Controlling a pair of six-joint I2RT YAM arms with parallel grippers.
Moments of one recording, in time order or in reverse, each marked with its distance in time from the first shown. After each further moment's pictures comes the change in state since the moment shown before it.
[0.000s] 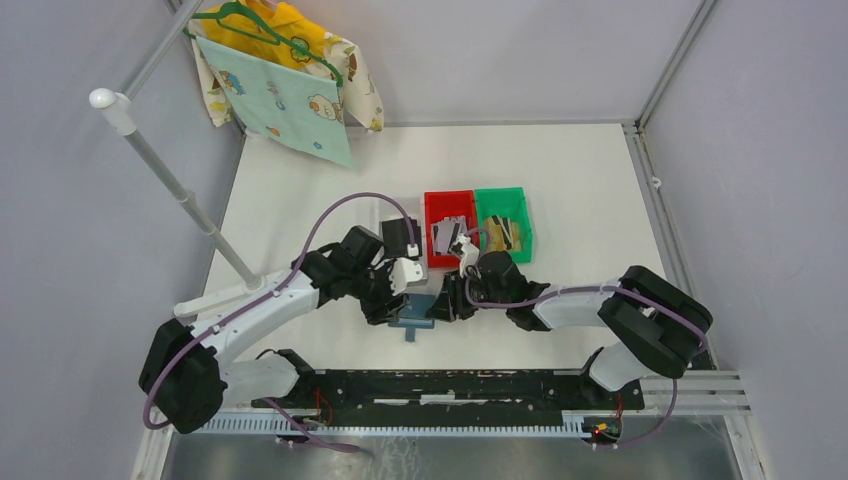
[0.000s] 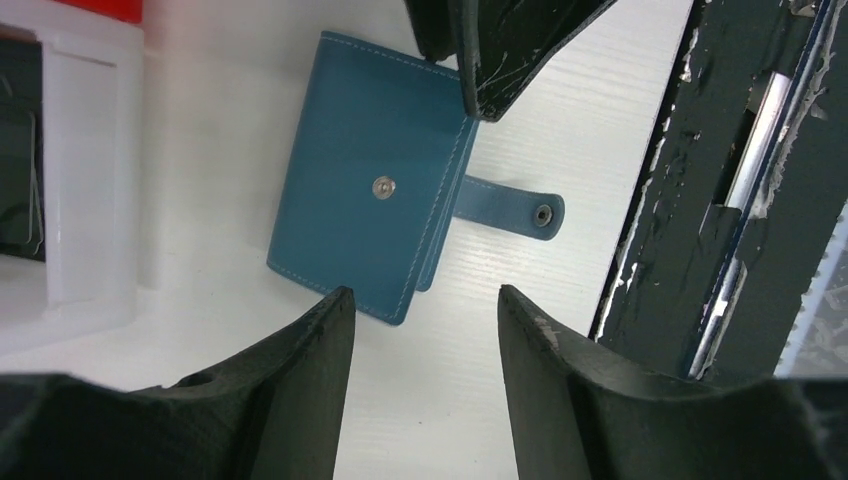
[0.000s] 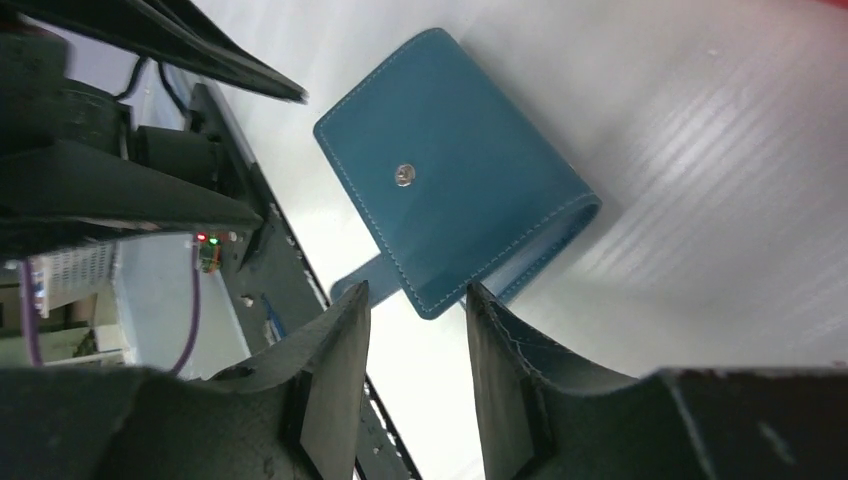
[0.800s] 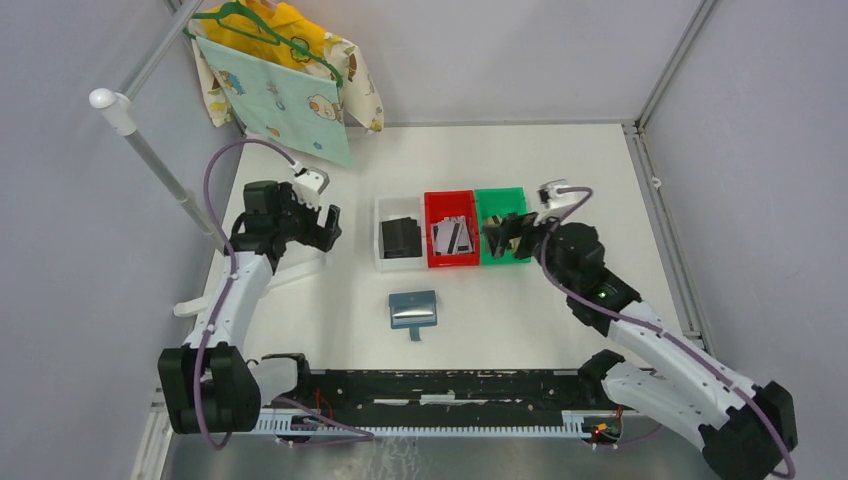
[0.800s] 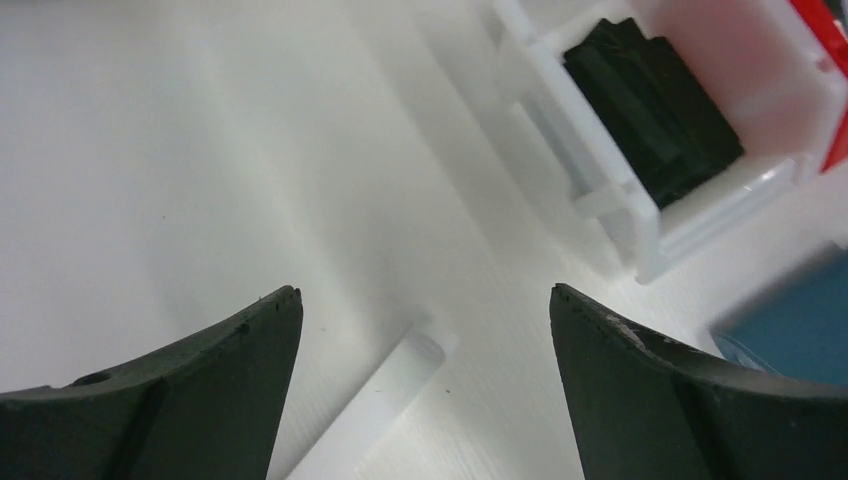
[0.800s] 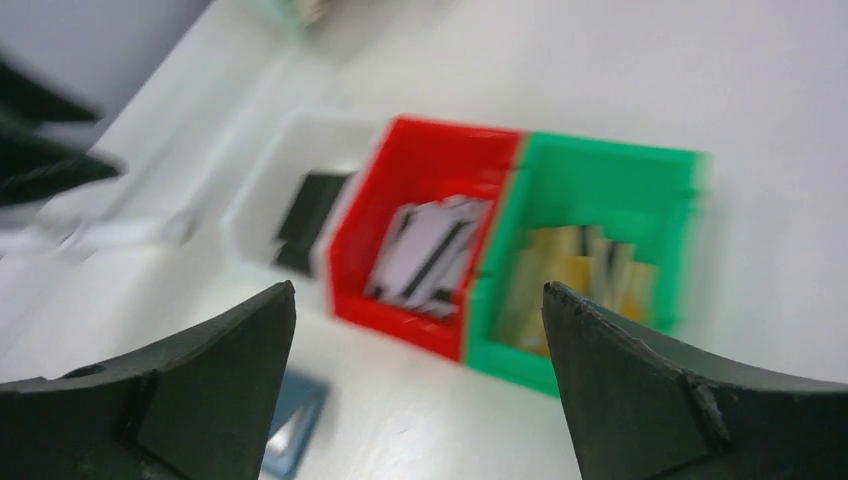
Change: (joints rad) left arm 0.699 -0.035 0.123 0.203 -0.021 -0.123; right arm -0.159 -0.600 0.149 -0.459 0.490 -0.387
